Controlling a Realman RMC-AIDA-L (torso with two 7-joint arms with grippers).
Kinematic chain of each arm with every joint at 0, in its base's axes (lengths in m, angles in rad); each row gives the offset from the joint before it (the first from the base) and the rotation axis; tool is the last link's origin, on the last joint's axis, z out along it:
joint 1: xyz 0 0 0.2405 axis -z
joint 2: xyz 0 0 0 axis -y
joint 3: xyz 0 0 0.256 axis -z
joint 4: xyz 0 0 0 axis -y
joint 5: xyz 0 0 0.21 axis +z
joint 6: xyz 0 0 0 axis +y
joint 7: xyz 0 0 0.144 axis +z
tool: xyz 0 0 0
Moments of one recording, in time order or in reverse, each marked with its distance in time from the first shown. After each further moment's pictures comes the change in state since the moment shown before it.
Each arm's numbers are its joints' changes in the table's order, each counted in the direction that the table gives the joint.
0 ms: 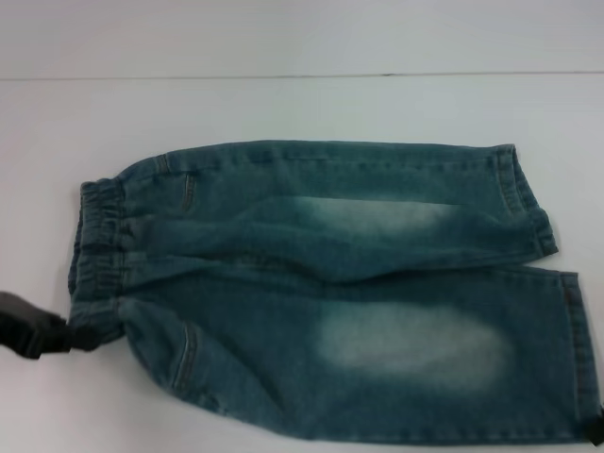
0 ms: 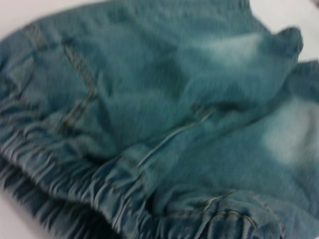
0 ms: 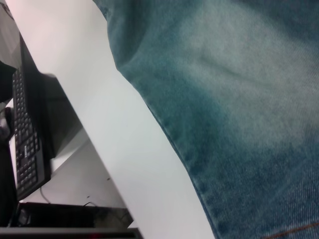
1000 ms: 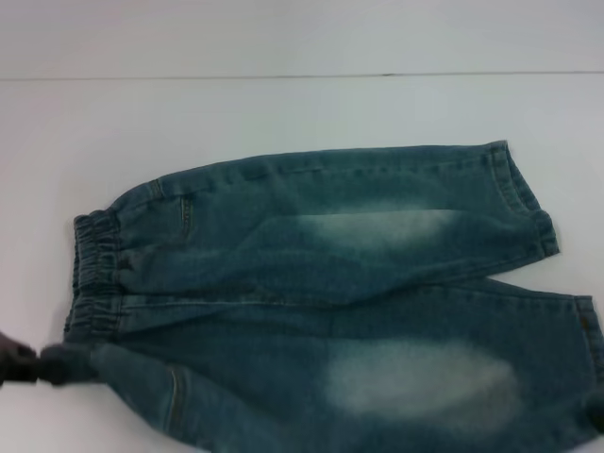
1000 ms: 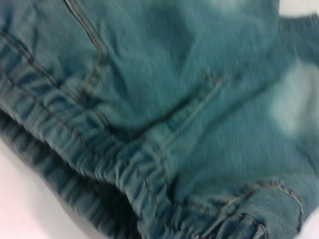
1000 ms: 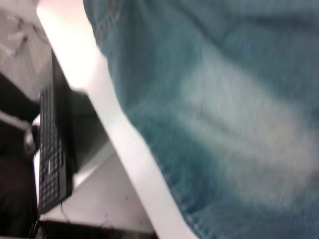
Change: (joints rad) left arm 0.025 -0.025 0.057 -0.028 0.120 0.139 -0.014; right arm 0.016 0.023 -0.092 0.000 0.028 -0.065 -0.063
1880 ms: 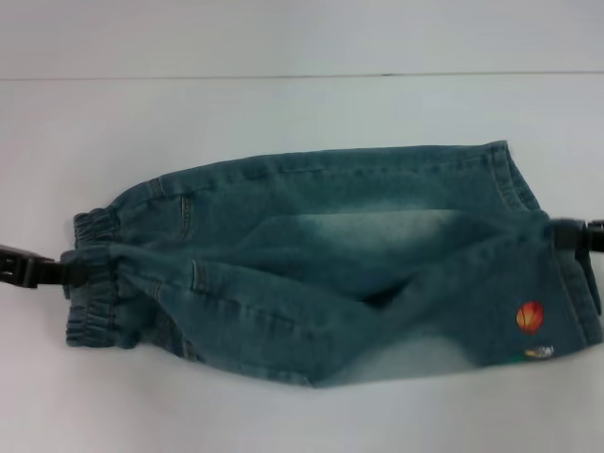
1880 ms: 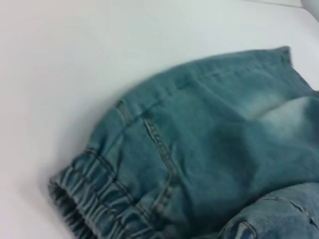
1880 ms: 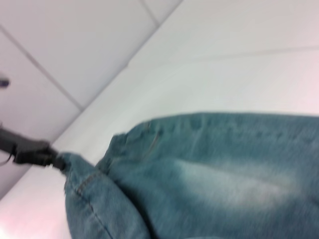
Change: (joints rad) left arm 0.052 -0.006 0.087 0.079 -0.094 -0.211 -0.098; right arm 0.045 0.004 -0.288 -0.082 0.277 0.229 -0.045
